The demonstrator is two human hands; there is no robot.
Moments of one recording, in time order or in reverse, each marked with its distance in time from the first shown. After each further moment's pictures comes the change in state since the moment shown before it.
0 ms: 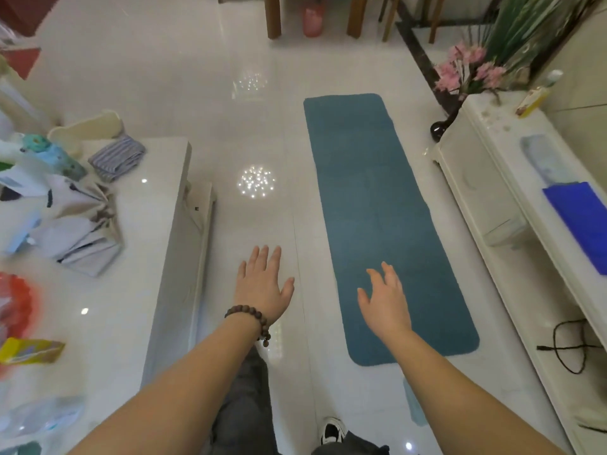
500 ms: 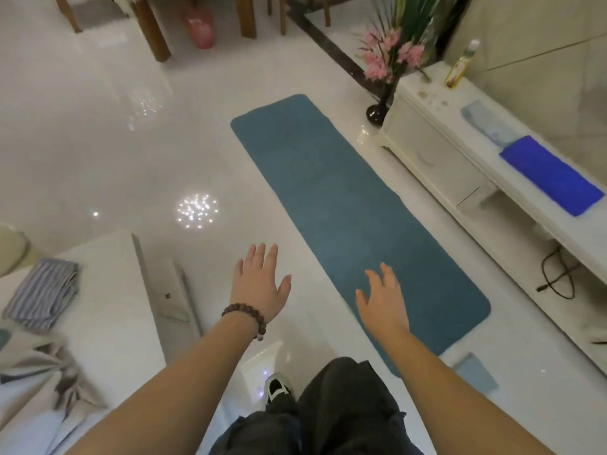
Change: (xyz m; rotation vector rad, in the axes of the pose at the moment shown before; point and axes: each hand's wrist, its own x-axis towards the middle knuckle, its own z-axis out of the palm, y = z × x) left_hand 0.278 -0.080 -0.107 0.139 -0.076 0.397; right_hand 0.167 -0.158 0.022 0.097 0.139 0.371
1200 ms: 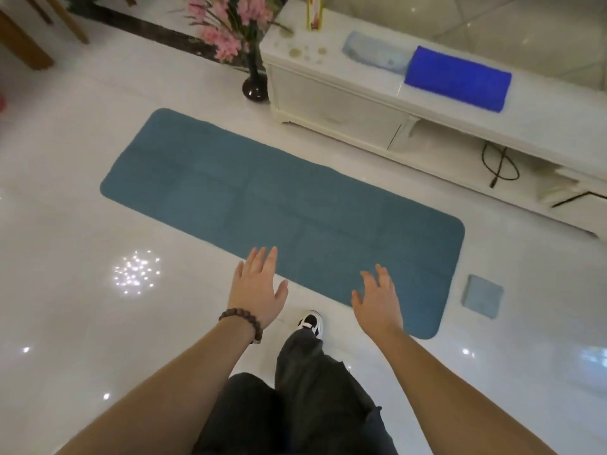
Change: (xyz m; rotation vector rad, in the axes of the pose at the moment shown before) left_hand 0.306 0.071 -0.007 0.206 -0.280 0.548; right_hand 0.188 -0.006 0.010 0.262 0.086 0.583
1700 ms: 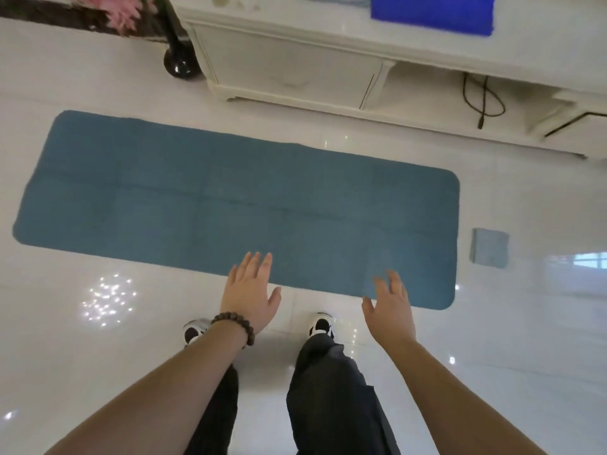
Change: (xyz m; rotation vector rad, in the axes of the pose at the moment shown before) left_hand 0.163 -0.070 0.074 0.150 -0.229 0.228; right_hand 0.091 0.008 0.106 0.056 0.057 0.270
